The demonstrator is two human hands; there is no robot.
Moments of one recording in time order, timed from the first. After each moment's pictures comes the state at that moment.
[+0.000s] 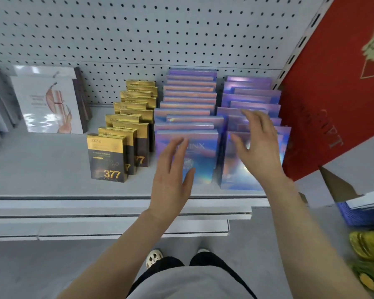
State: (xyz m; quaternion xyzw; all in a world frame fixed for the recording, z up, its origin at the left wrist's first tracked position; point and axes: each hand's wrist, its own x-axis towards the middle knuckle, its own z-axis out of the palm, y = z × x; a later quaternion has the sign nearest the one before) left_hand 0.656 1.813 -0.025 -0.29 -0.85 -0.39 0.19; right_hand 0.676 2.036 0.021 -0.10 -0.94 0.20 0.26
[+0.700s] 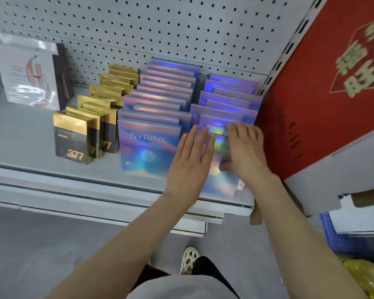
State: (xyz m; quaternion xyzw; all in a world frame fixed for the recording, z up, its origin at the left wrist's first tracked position) left_hand 0.684 1.957 -0.017 -0.31 -0.93 -0.11 0.19; right_hand 0.677 2.119 0.017 -0.02 -1.00 -0.03 0.03
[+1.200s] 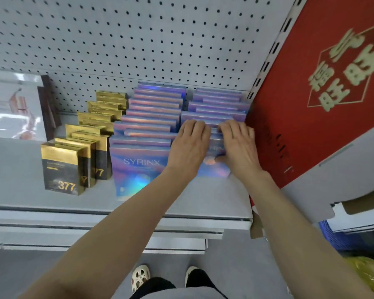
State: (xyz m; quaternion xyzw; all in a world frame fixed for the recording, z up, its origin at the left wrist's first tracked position) left_hand 0.602 1.983 0.024 -0.35 -0.92 -0.02 0.16; right_hand 0.644 2.134 0.022 -0.03 -0.99 0.00 0.15
